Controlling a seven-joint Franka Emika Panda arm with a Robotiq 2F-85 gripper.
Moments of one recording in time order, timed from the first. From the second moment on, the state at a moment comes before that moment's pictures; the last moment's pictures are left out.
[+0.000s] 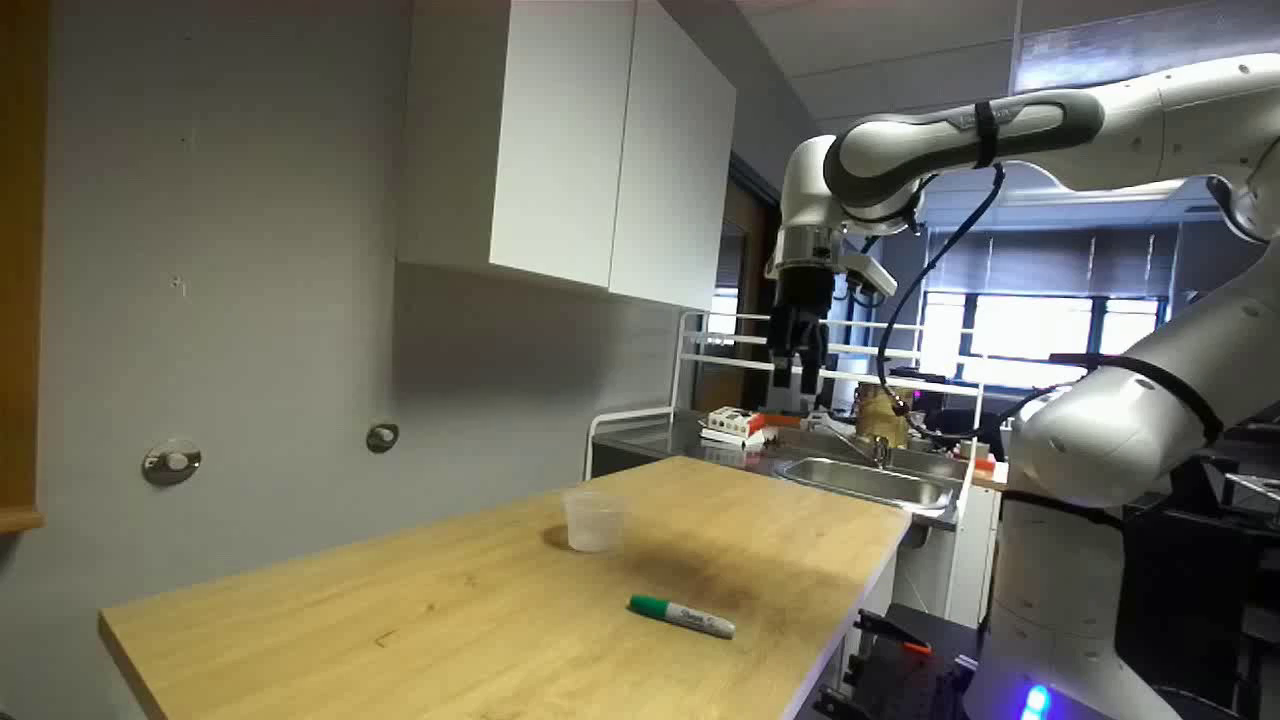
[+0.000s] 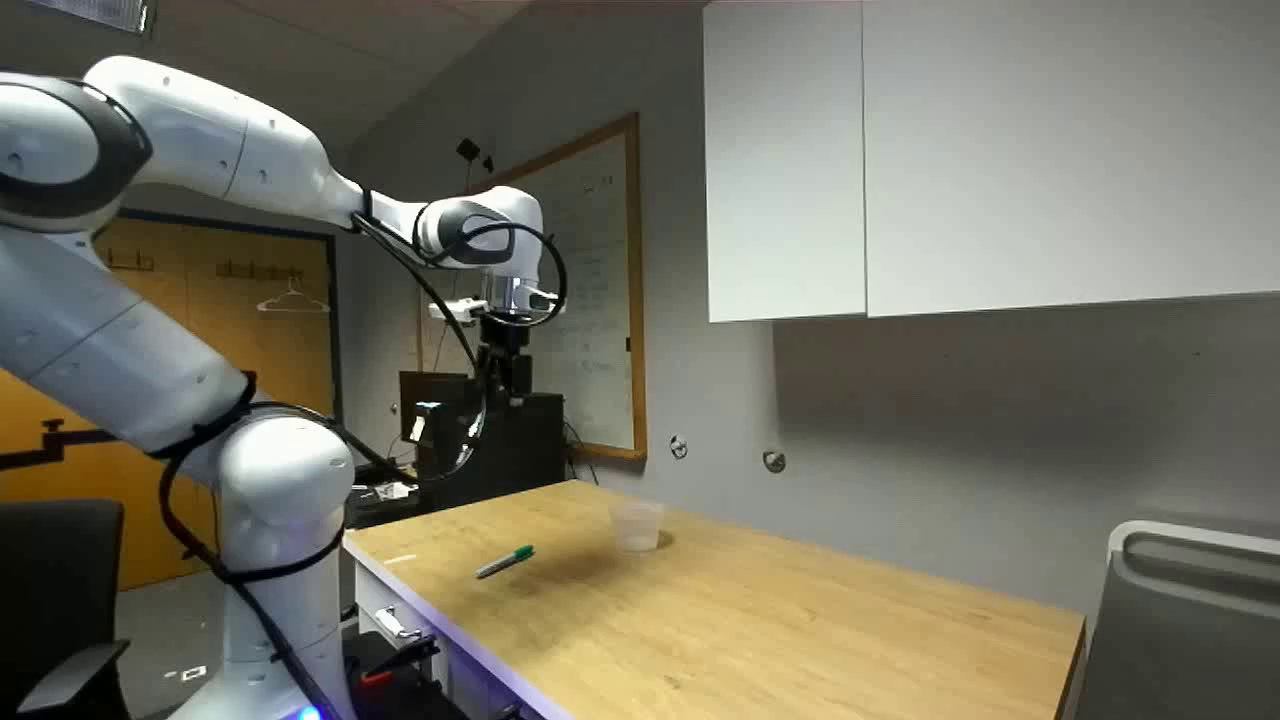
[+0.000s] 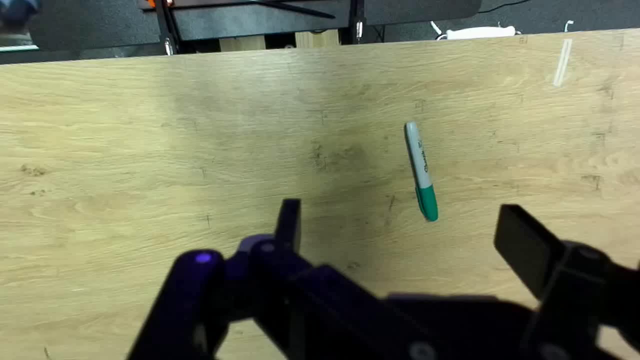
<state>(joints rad) 0.02 -0.78 0.02 -2.54 0.13 1.72 0.11</state>
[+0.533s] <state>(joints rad) 0.03 -0.73 0.03 -2.54 0.13 1.77 0.11</state>
